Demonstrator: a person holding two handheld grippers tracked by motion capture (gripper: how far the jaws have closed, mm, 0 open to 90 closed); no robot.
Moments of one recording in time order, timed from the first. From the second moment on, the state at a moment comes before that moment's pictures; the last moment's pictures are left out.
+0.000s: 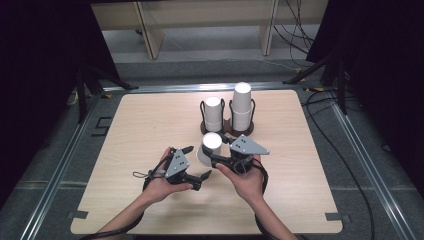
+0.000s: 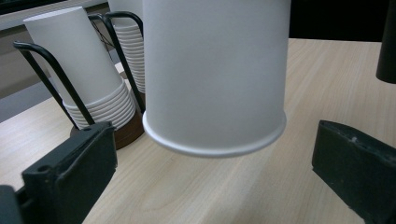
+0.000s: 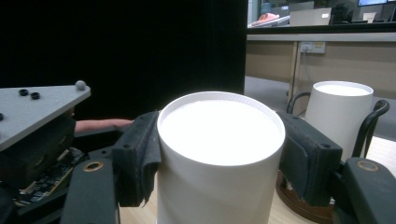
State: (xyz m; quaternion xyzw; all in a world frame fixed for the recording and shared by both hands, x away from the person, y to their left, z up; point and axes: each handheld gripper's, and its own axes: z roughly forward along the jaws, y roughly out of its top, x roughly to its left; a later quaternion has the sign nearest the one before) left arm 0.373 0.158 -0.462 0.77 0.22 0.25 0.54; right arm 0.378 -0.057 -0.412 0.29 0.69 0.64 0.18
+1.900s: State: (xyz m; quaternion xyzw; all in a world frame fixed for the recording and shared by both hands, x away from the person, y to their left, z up) left arm 0.382 0.146 -0.459 0.76 0.21 0.26 0.56; right arm 0.399 -0.093 -0.437 0.45 0.59 0.67 0.10
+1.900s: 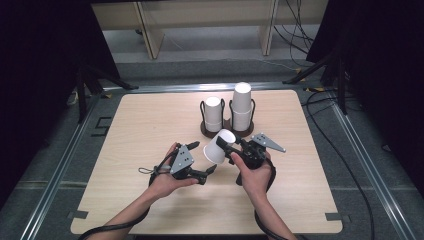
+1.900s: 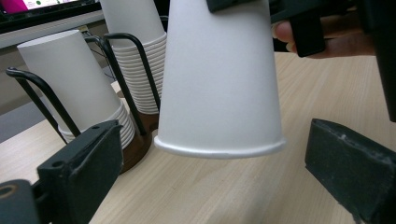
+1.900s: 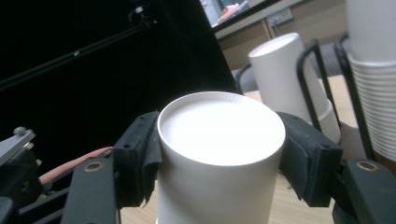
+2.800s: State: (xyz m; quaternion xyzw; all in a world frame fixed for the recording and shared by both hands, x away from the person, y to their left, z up) left arm 0.398 0.128 -0.477 0.75 0.20 0.24 0.59; right arm 0.407 -0.105 -0.448 0.49 0.56 0.67 0.05
